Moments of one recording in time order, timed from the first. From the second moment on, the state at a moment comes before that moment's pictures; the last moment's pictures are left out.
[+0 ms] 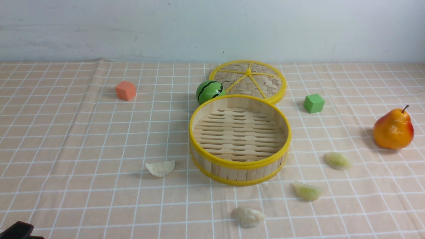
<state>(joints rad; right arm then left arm) -0.03 -0.01 0.02 0.87 0.38 0.31 0.01 -0.01 0.03 -1.03 0.22 -0.56</state>
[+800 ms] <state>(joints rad) 0.04 0.85 -0.76 0.50 0.94 -0.33 -0.02 0.74 -0.86 -0.25 1.02 -0.10</state>
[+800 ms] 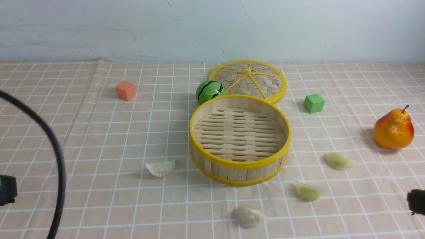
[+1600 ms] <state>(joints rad) 0.45 1.08 -0.95 0.36 1.21 -0.33 -0.32 1.66 -1.40 -0.11 1.19 0.30</state>
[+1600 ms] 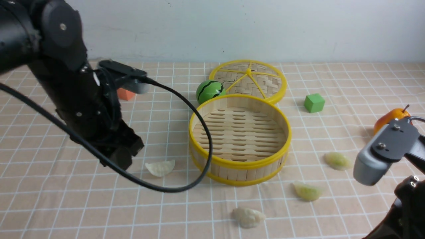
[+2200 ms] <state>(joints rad) 0.45 1.08 -0.95 0.36 1.19 -0.33 -0.46 1.95 -1.40 0.15 0.75 0.36</state>
